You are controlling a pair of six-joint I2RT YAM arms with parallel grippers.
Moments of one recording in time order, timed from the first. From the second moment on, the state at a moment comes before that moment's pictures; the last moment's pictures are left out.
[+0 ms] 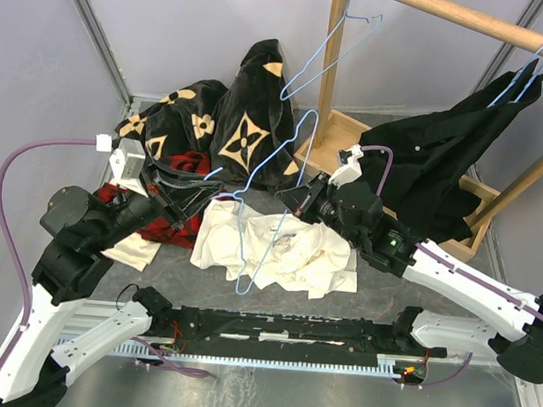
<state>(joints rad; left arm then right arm) -0.59 0.63 1.16 -0.31 0.36 -0.30 0.97 1.11 0.99 -0.11 0.22 1.03</state>
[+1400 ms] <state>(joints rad) -0.59 0.74 1.19 -0.48 -0.09 -0.39 1.23 1.32 1.19 -0.09 0.32 0.64</state>
